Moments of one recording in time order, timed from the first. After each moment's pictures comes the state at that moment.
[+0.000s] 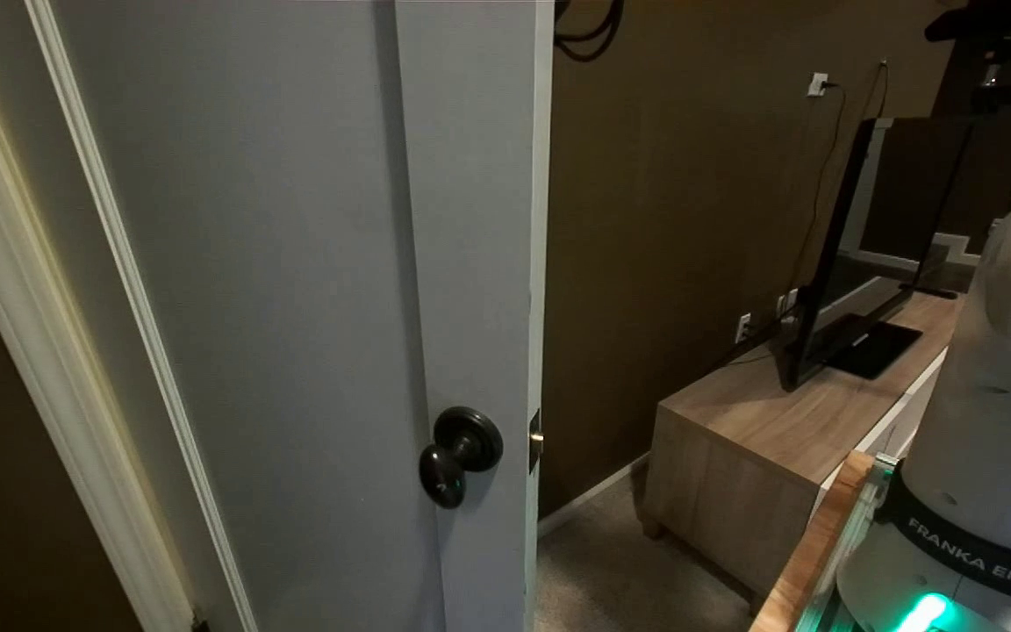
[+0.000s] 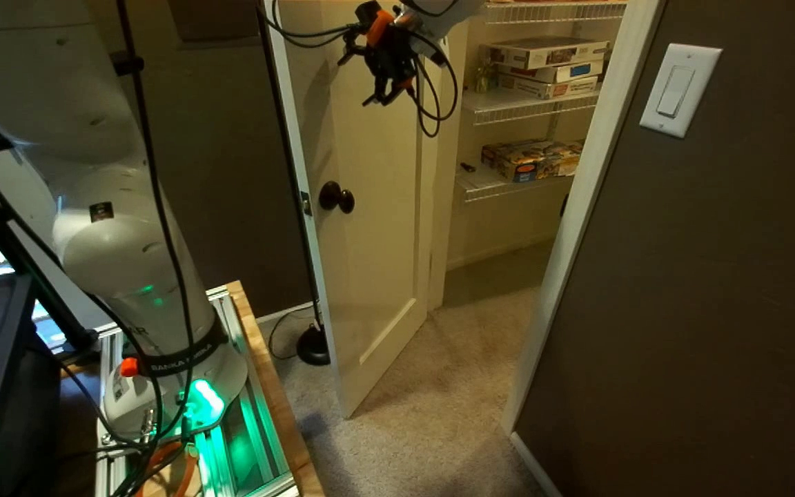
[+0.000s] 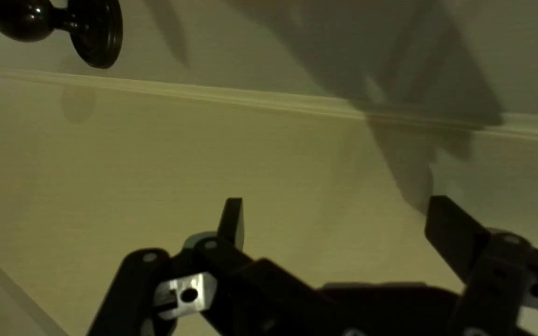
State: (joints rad) arm 0.06 0.01 0.06 -1.93 0.82 1.52 -0.53
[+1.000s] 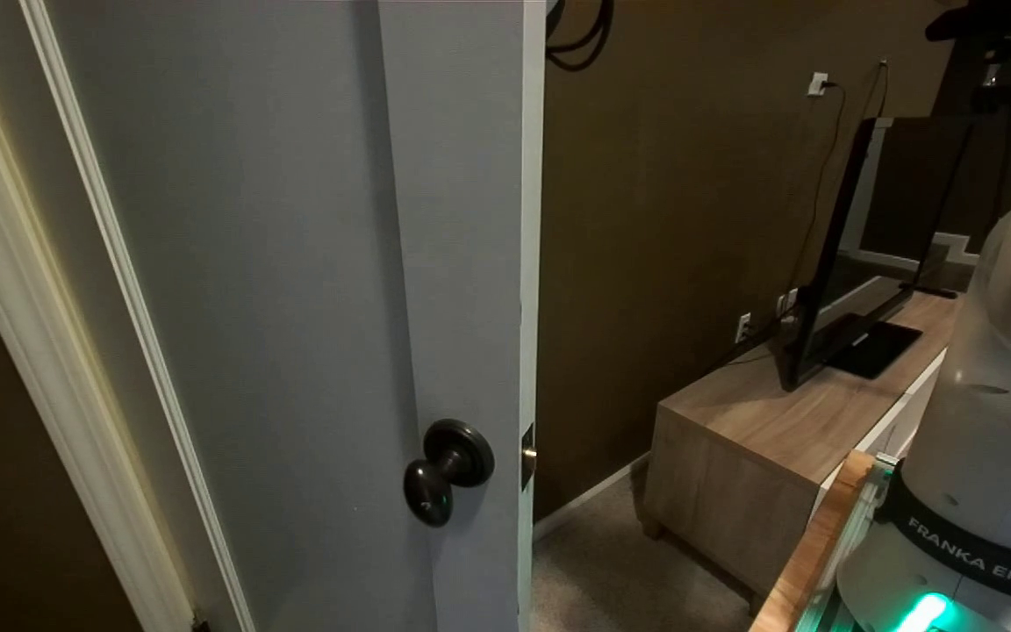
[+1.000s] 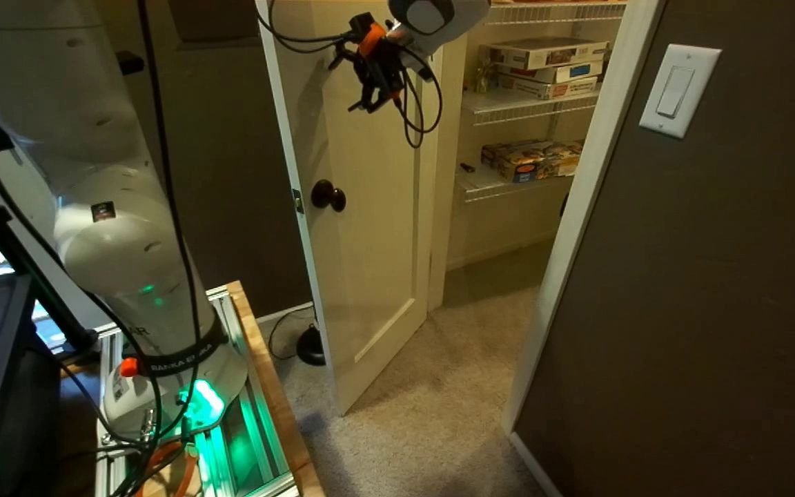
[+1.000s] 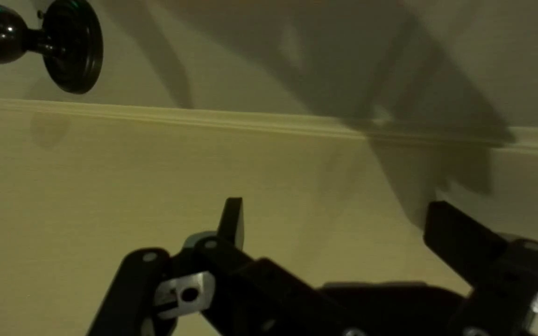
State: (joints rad) arm 0.08 0.04 0.08 -1.96 0.87 1.48 -0.53
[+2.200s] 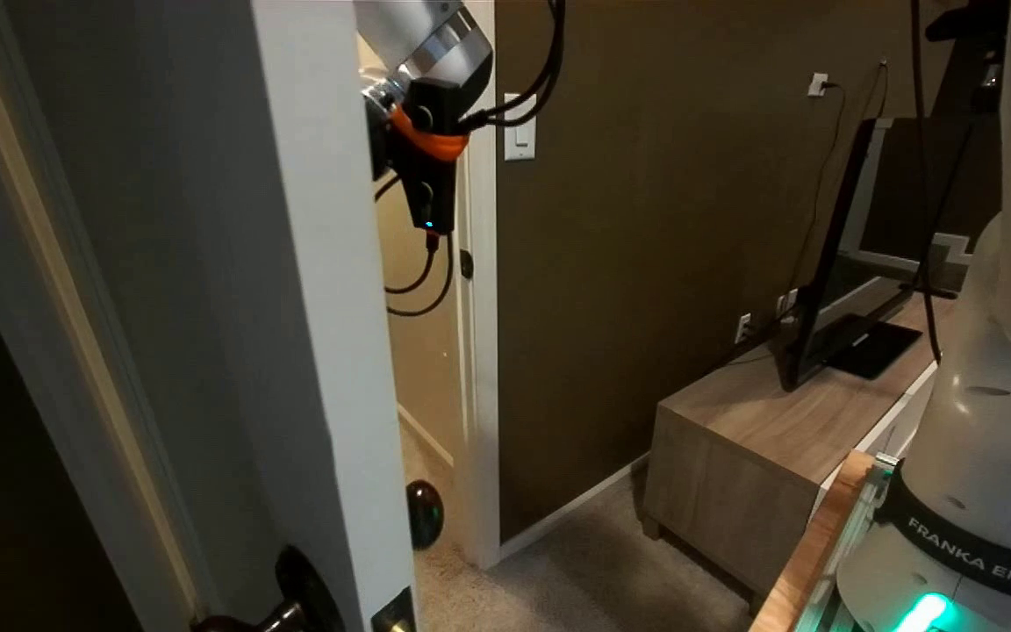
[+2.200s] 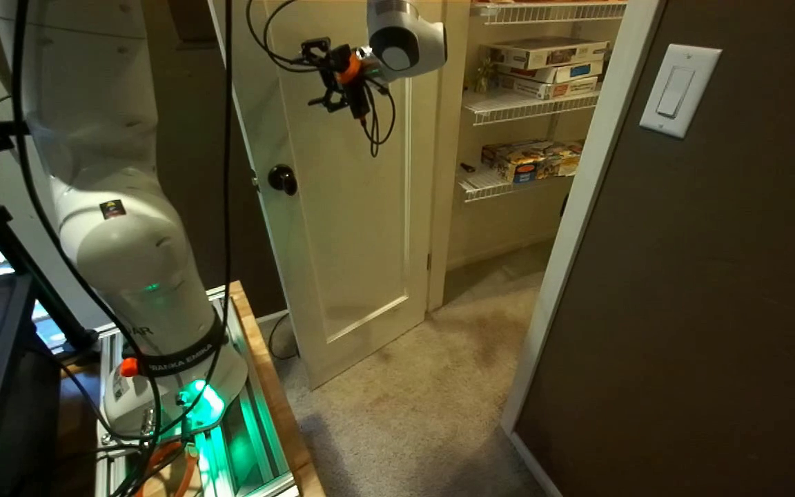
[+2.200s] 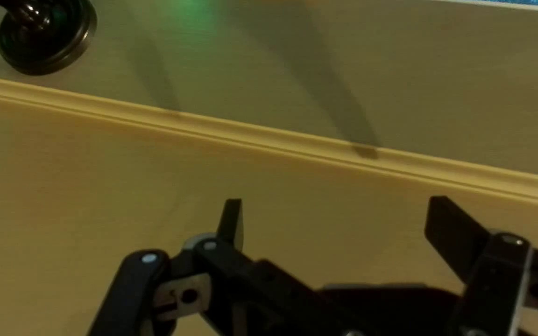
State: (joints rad) arm 0.16 0.21 0.19 -1.91 1.08 1.40 -0.76
